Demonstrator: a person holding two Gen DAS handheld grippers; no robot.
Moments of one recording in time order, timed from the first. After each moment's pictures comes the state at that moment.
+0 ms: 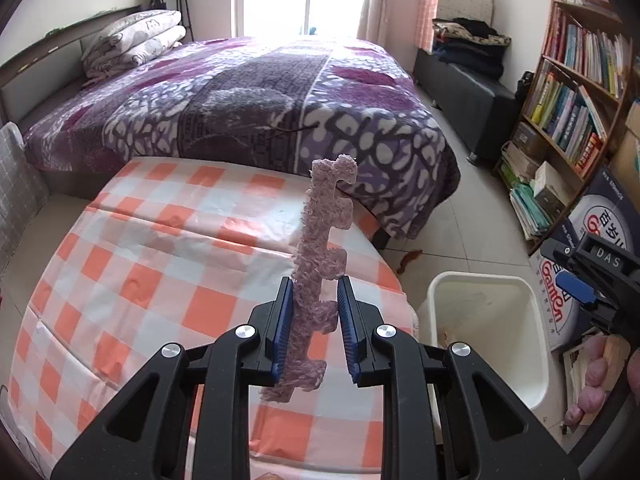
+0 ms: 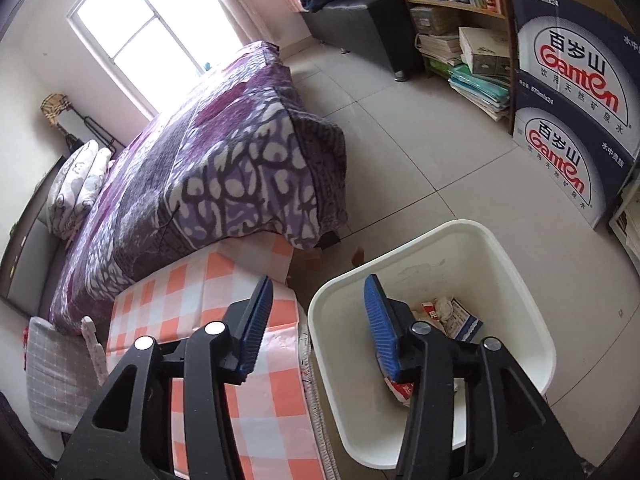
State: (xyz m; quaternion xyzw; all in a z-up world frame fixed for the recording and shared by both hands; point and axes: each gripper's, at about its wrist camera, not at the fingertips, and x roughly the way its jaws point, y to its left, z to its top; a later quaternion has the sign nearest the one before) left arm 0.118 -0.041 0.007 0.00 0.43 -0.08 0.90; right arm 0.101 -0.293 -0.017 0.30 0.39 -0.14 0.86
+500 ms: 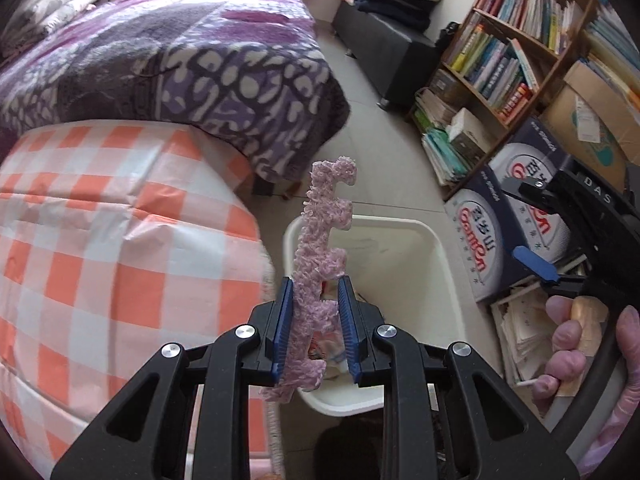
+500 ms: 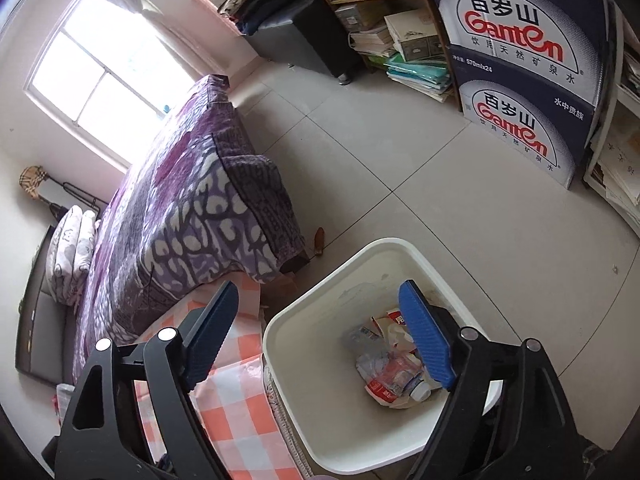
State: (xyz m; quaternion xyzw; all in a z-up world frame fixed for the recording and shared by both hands) left arm 0.108 -0.147 -0.029 -0.04 0.51 -0.25 0.82; right arm 0.063 -0.382 -0.021 0.39 0.36 -0.20 0.82
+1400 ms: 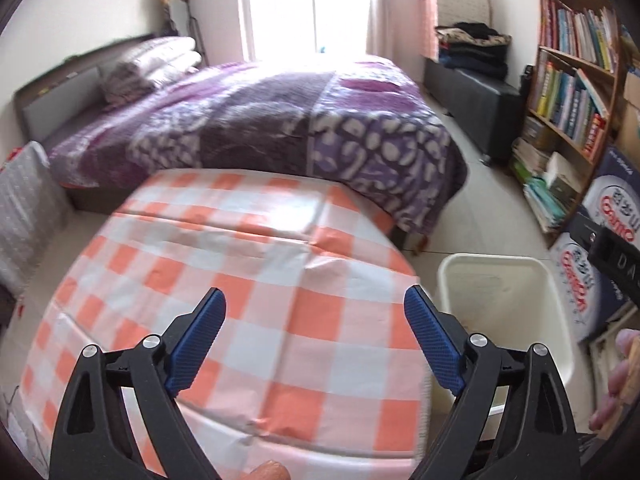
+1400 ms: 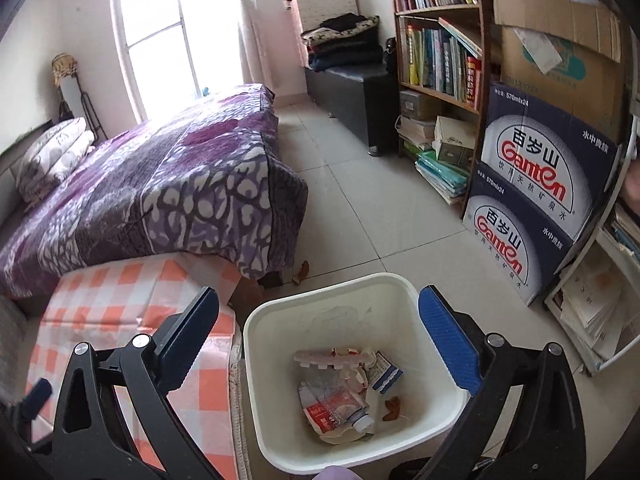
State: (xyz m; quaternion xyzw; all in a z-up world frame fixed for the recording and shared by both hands) left arm 0.068 -0.042 -0.004 0.04 0.38 -0.02 0.92; right arm 0.046 -0.255 0.007 0.12 0.33 -0.20 0.91
